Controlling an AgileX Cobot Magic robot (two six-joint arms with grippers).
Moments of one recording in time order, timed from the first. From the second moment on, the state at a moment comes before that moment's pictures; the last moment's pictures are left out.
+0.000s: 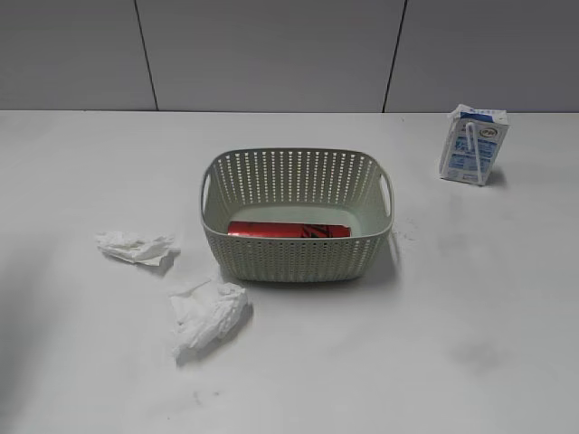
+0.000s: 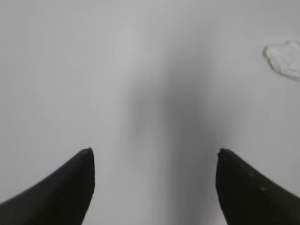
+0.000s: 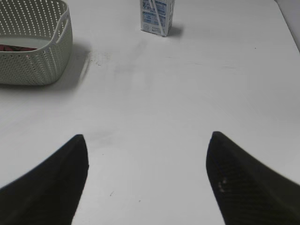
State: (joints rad) left arm 0.04 1.54 -1.25 -0.09 1.21 0.09; right arm -0.01 0.05 -0.42 0.12 0.95 -0.13
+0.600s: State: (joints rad) left arm 0.04 0.71 -0.72 -0.12 1.08 0.14; right arm -0.01 0.05 -0.42 0.12 0.95 -0.13
